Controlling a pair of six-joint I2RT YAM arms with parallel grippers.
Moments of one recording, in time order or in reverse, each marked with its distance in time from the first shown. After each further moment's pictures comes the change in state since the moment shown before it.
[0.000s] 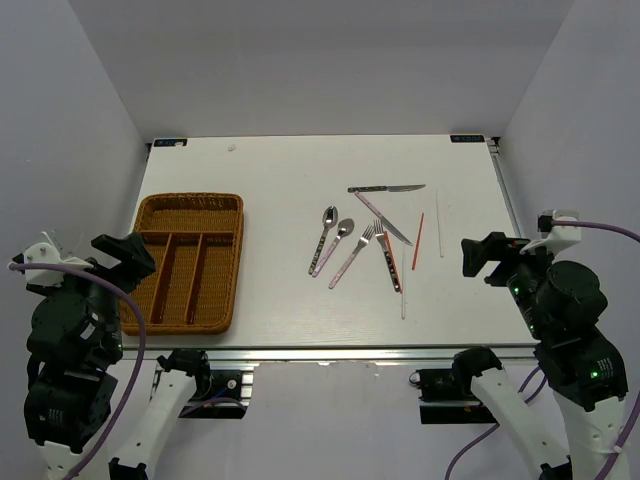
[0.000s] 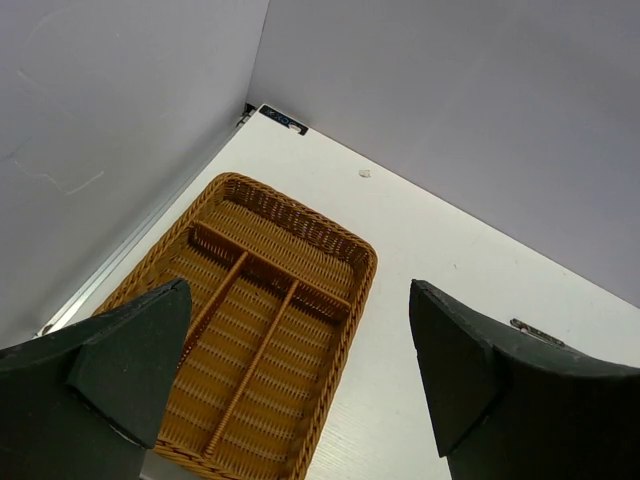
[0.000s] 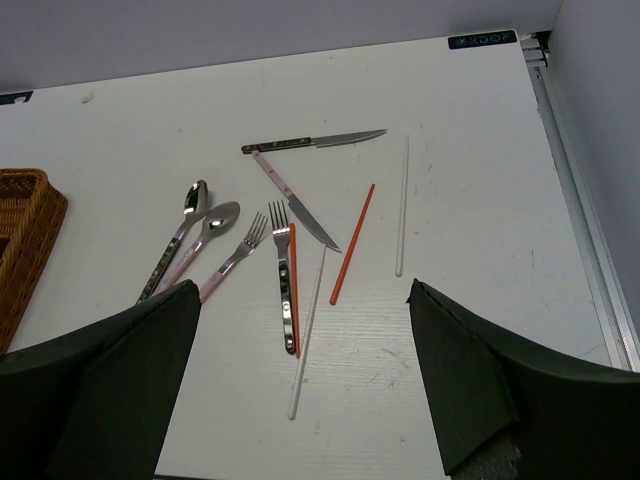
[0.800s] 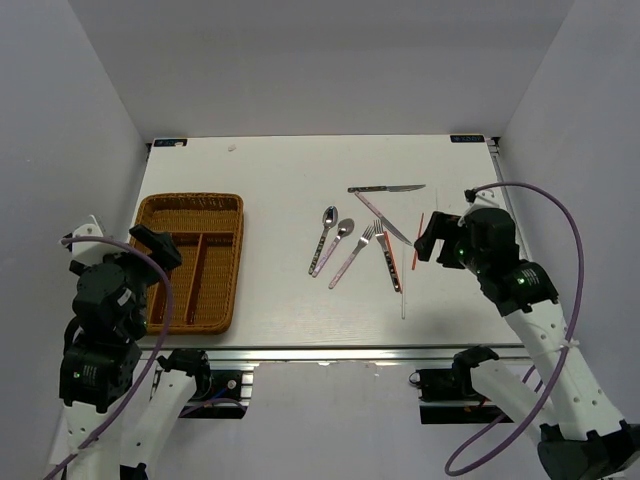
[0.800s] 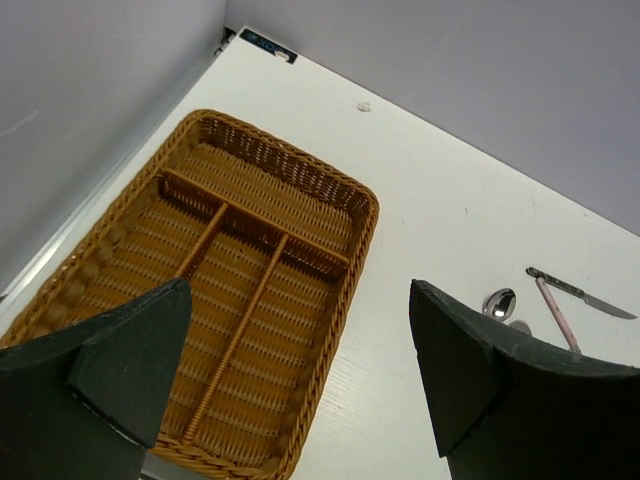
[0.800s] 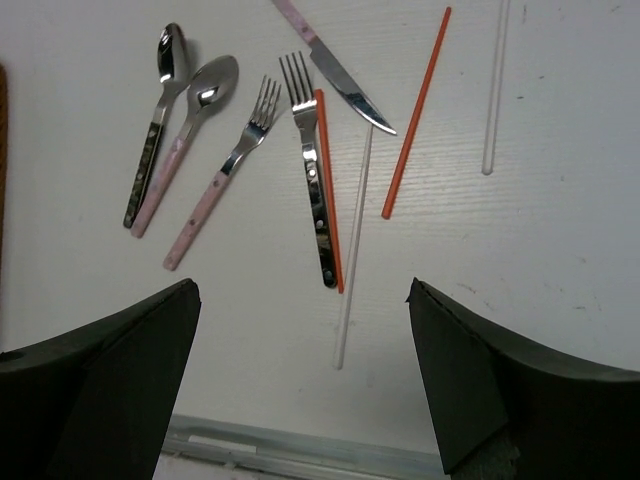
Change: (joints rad) left arm 0.000 0.002 -0.208 0.079 0.069 -0.037; right arm 0.003 0.340 -0.175 0.100 -0.162 0.158
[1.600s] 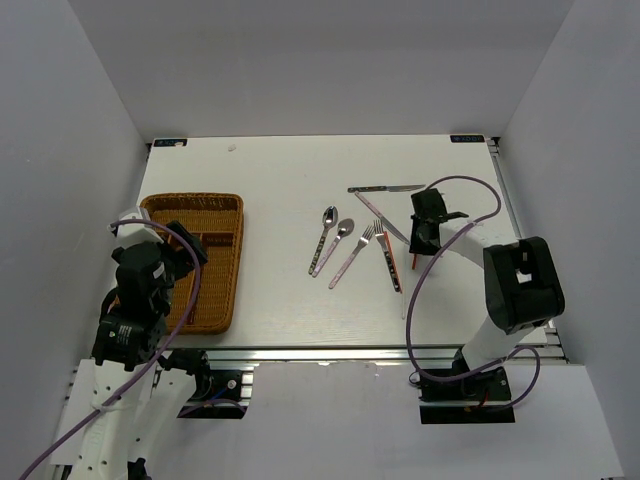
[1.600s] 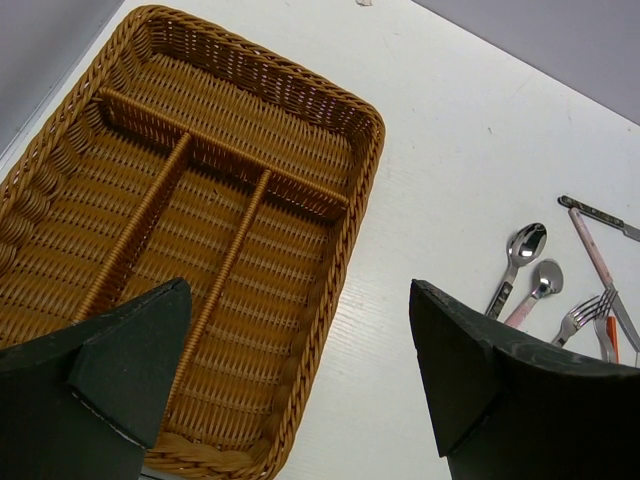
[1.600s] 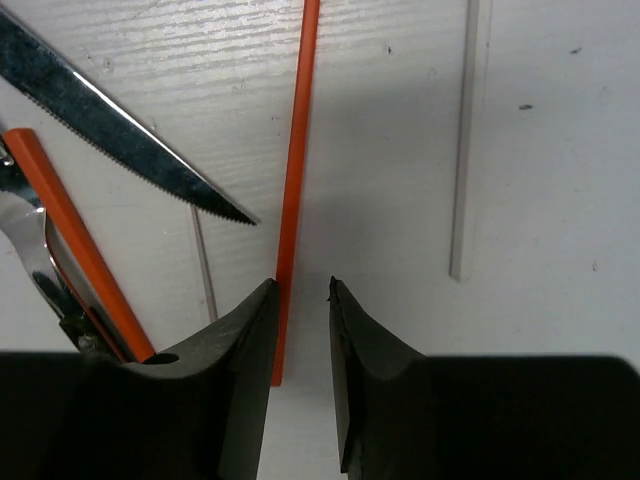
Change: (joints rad) left arm 0.000 0.051 -0.258 0.132 0.101 -0.041; right arm -0.047 0.848 0.015 0.348 0.198 -0.051
